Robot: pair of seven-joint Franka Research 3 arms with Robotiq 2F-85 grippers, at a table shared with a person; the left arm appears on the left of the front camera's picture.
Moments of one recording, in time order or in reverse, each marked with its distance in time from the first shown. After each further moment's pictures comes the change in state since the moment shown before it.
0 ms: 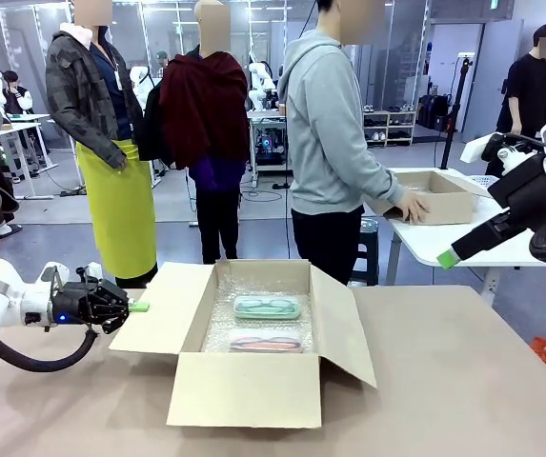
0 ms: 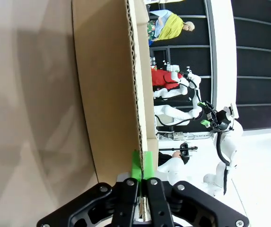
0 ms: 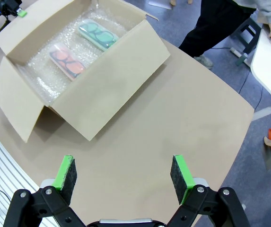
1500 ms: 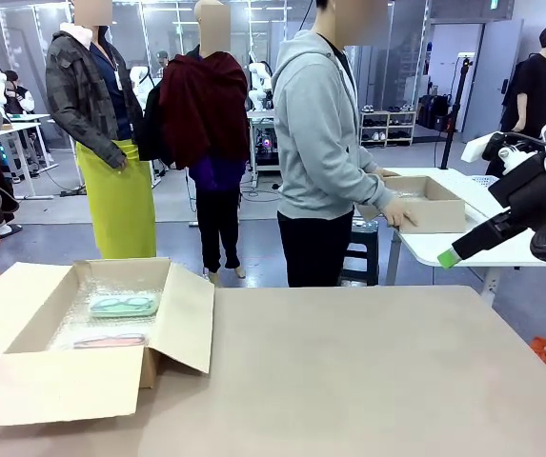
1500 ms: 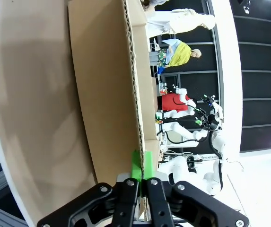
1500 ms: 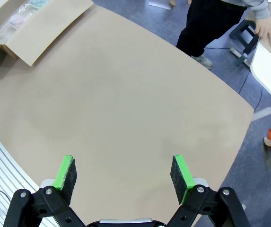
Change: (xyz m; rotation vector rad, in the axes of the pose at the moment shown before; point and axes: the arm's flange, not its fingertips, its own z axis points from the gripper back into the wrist) left arm -0.034 0.005 0.321 0.076 -0.157 0.003; right arm 0.000 0.000 0.001 0.000 -0.002 0.000
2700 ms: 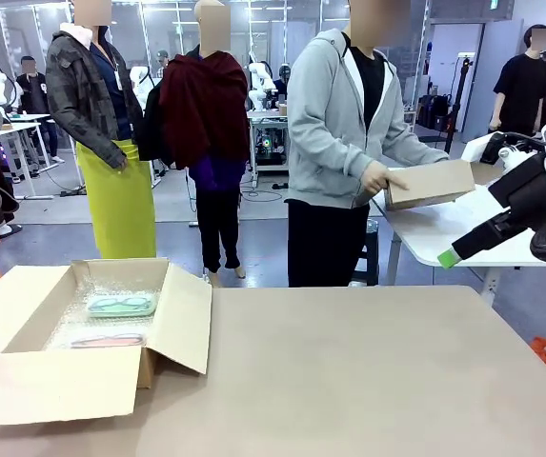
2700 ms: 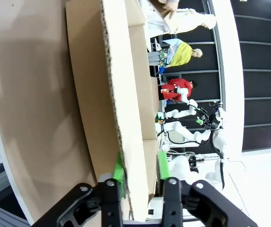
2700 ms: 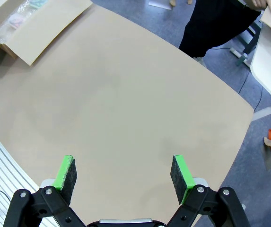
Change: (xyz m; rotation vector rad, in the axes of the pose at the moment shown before) left arm 0.001 -0.006 0.003 0.010 0.003 -0.016; right arm 0.000 0.000 0.000 0.000 0.000 0.000
